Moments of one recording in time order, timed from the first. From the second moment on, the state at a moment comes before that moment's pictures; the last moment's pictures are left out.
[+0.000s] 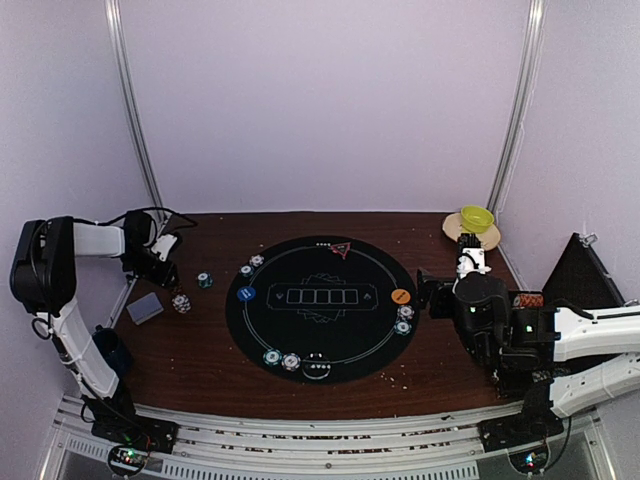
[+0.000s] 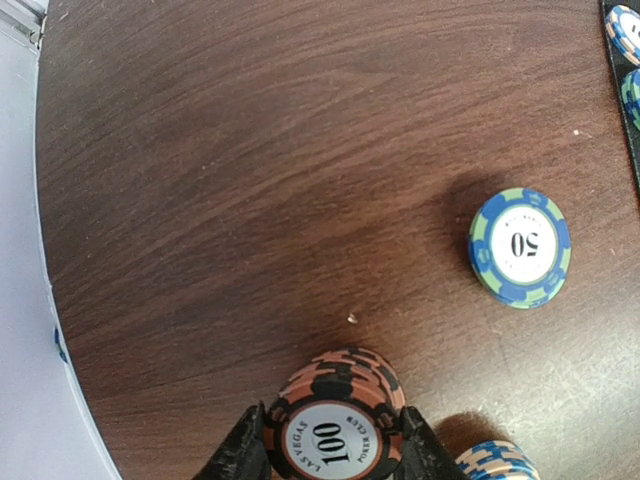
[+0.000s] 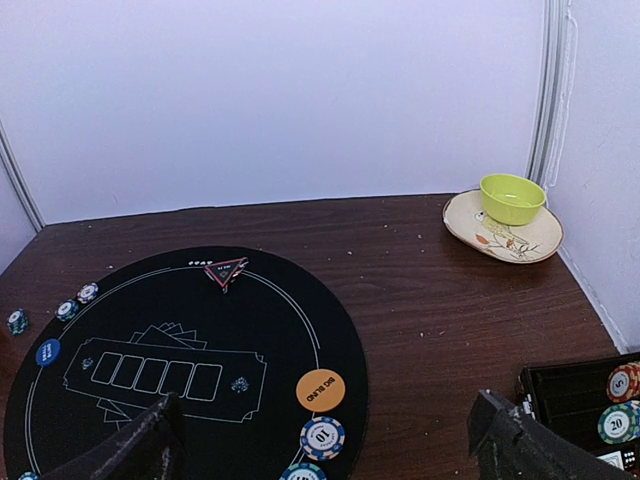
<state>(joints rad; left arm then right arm) 0.07 1.77 1.07 -0.37 0.12 0.41 1.11 1.01 0.56 0.05 1.02 0.45</state>
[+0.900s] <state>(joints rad) -0.13 1.64 1.14 -0.41 0.17 0.44 1.11 1.02 0.57 0.05 1.03 0.45</state>
